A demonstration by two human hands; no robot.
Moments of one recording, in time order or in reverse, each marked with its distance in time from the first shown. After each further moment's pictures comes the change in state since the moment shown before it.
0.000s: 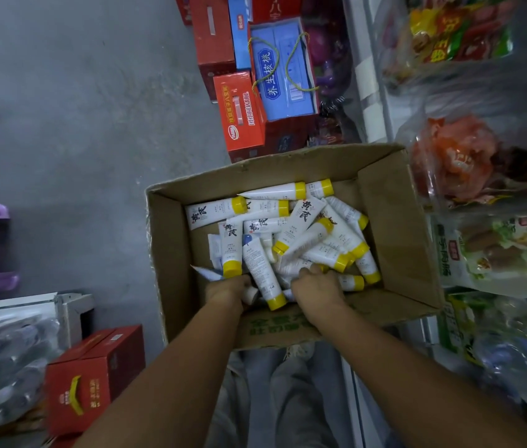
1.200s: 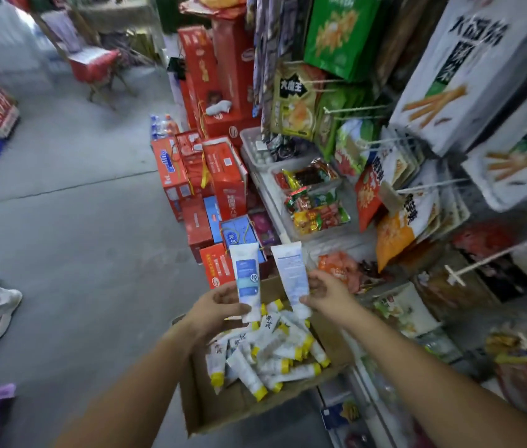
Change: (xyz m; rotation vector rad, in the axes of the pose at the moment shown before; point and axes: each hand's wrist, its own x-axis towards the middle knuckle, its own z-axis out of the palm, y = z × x) left_hand -0.303 0.103 -0.092 0.265 -0.853 0.799; right_hand -0.233 0.119 -0.177 1.512 0.666 0.033
